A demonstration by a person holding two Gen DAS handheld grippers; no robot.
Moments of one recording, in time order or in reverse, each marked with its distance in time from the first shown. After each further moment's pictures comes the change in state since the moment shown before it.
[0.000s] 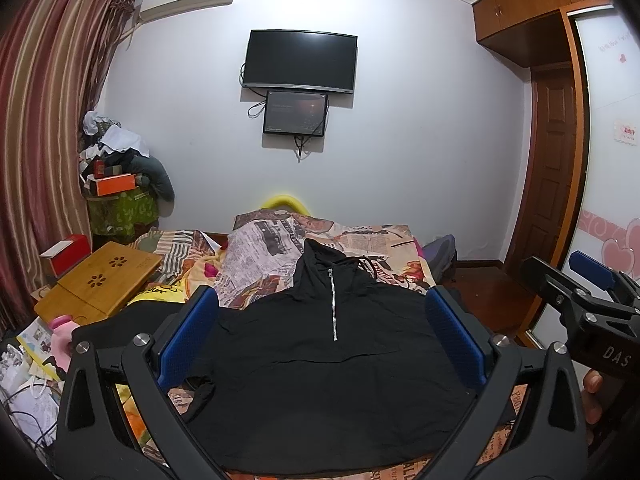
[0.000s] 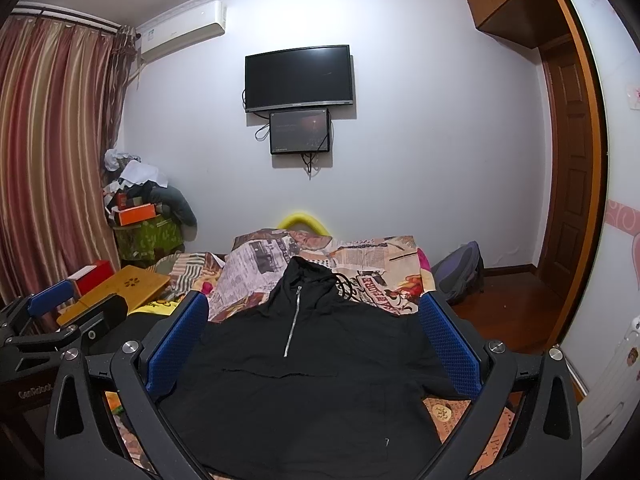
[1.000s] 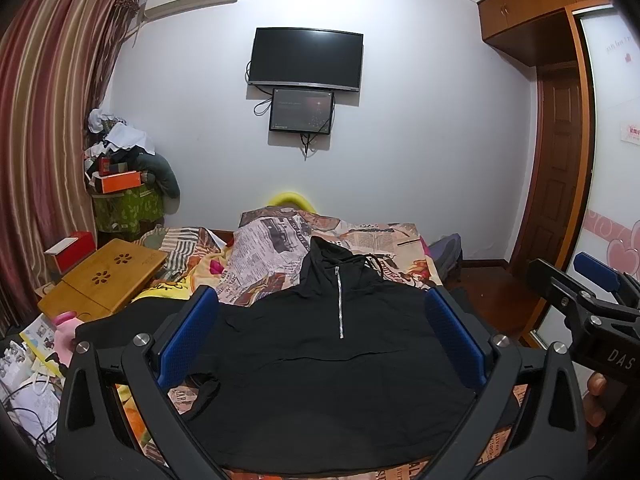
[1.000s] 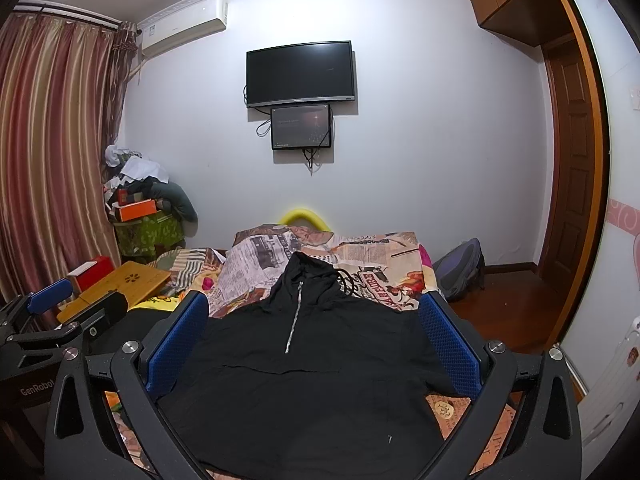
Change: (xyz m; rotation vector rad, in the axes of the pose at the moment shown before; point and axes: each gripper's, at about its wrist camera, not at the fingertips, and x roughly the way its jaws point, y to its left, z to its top) left arm 0.003 0.006 0.000 -0.006 0.009 0.022; right arm 0.002 0.004 0.000 -0.007 0.014 -0.002
